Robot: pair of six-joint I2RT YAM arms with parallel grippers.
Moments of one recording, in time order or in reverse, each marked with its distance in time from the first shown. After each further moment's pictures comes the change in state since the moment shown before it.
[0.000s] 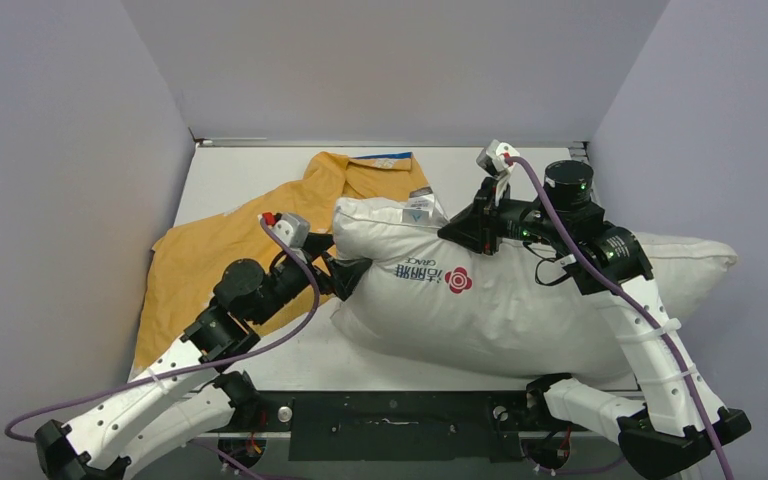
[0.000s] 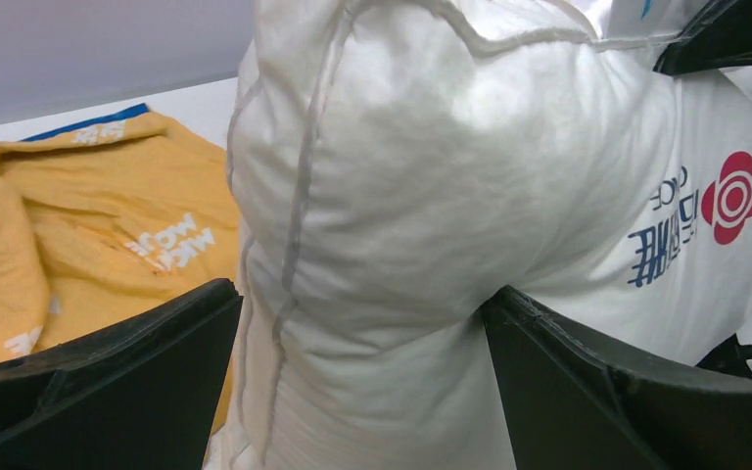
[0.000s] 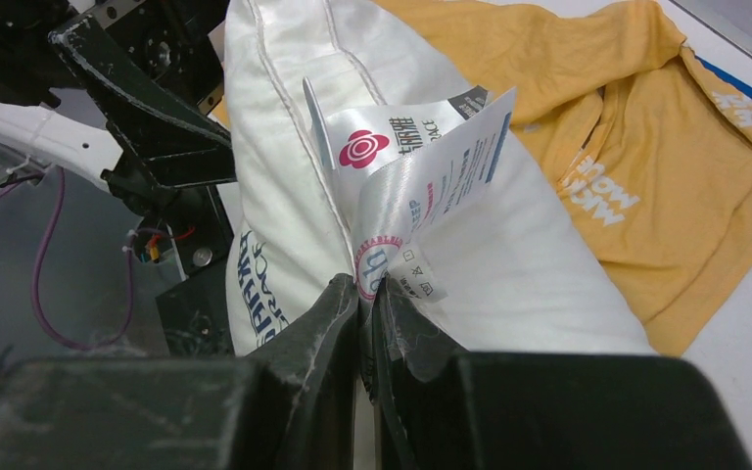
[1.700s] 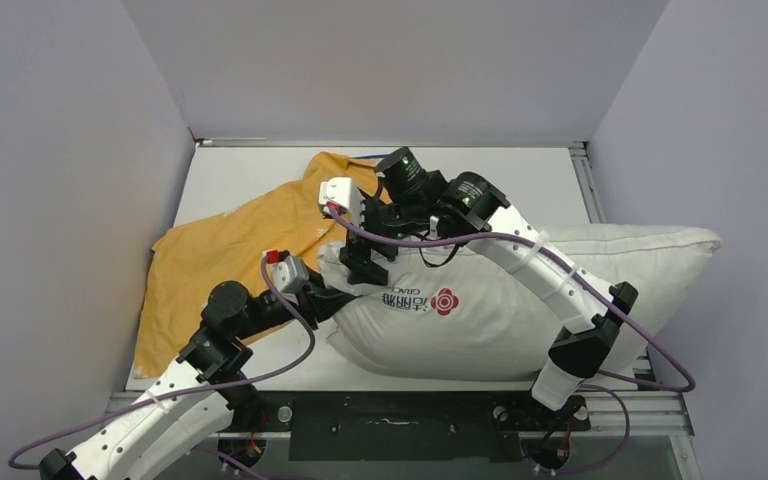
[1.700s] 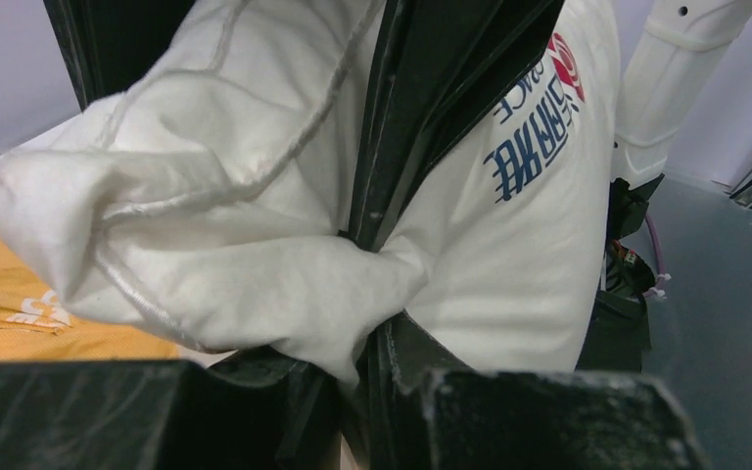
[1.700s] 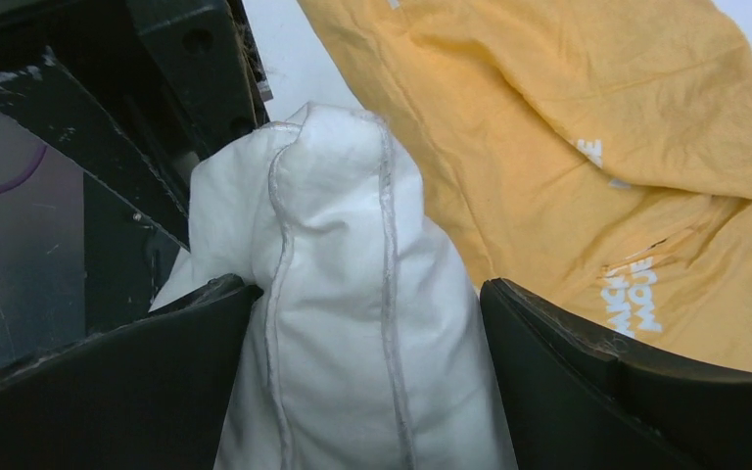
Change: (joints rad) left arm 0.139 -0.137 -0.196 0.135 0.578 0.107; right arm 0.490 0.617 0.595 -0.371 0.256 -0.449
